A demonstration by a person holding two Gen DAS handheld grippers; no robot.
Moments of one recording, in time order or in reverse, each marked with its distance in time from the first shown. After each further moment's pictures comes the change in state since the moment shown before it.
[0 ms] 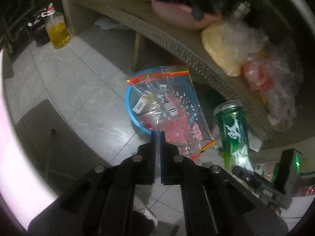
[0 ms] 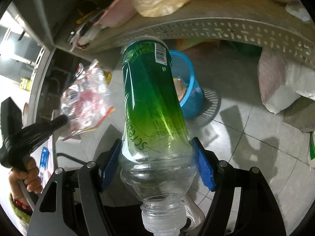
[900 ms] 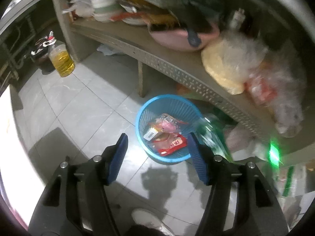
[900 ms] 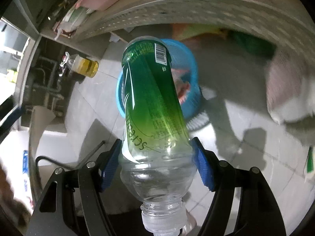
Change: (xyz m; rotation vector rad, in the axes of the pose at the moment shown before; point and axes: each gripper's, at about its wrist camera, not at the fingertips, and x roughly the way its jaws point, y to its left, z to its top) left arm -0.051 -0.006 0.024 0.087 -0.164 0.059; right arm 0.088 0.015 0.052 -0.057 0.084 -0.105
